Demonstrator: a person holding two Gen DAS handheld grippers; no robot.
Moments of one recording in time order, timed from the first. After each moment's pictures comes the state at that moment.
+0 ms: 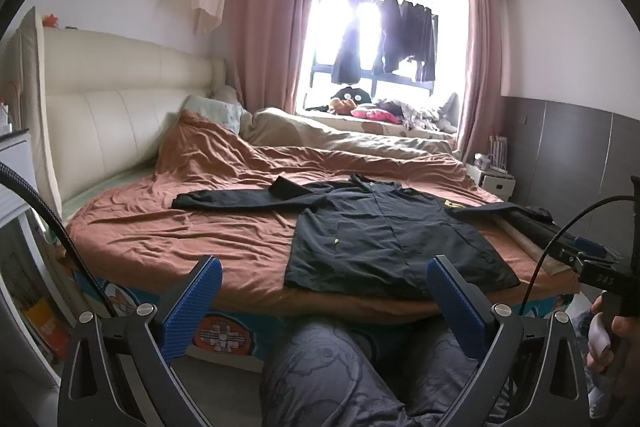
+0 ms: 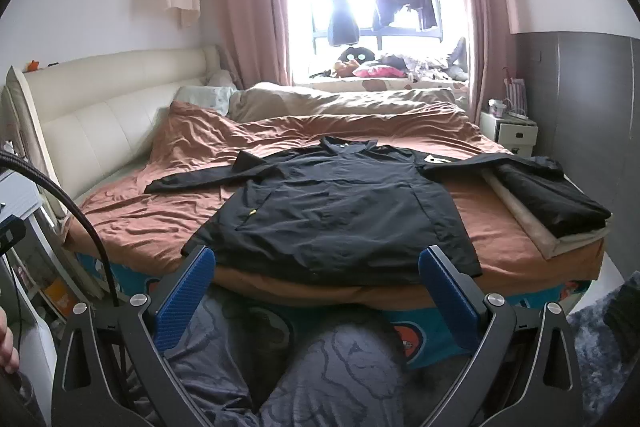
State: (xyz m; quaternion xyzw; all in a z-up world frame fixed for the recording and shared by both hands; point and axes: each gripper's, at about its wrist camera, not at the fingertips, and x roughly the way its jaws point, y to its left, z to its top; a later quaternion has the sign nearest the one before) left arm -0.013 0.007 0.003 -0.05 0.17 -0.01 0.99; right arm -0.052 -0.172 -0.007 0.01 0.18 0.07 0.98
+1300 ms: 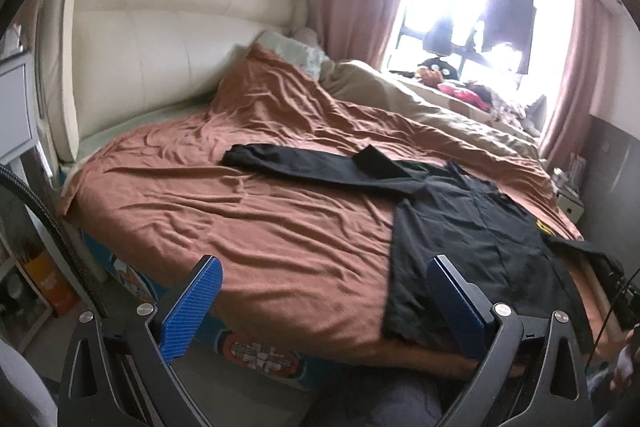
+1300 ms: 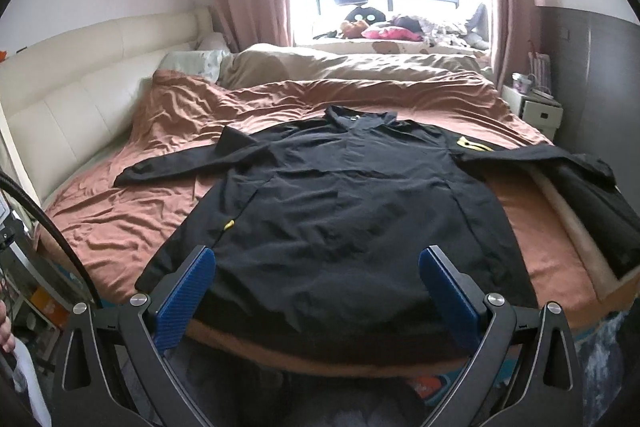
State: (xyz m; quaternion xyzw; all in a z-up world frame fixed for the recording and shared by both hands) left arm 0.178 0.152 -0.050 -0.15 0.25 0.11 0.95; right arm 0.153 -0.143 -0.004 0.00 0.25 0.09 0.97
